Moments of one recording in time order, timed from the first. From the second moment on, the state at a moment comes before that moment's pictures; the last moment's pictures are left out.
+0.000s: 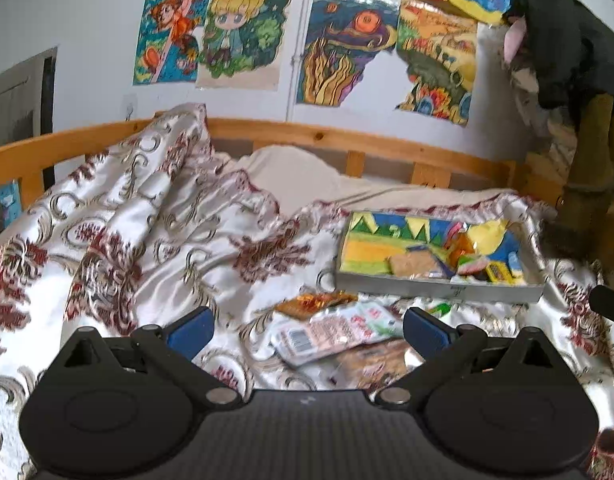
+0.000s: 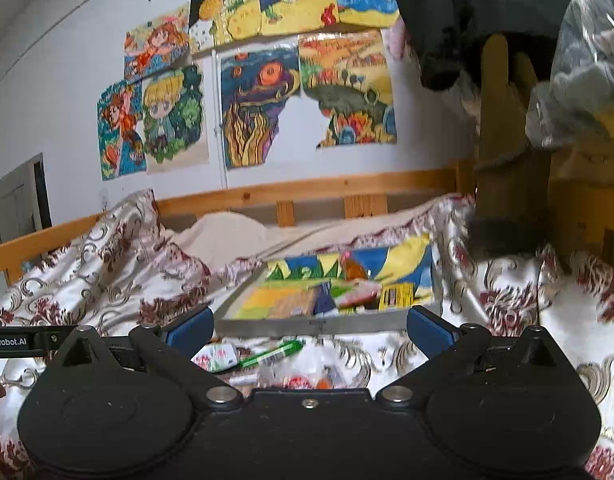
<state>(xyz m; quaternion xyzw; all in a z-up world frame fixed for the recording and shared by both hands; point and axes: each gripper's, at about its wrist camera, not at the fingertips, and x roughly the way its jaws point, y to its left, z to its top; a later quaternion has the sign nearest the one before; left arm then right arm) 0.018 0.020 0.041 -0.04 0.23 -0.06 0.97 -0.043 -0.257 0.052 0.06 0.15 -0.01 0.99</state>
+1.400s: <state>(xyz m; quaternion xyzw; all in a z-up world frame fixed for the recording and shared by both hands) 0.082 0.004 -0.017 -0.02 0.40 -0.14 0.90 -0.004 -0.247 -0.017 0.09 0.30 0.02 0.95</state>
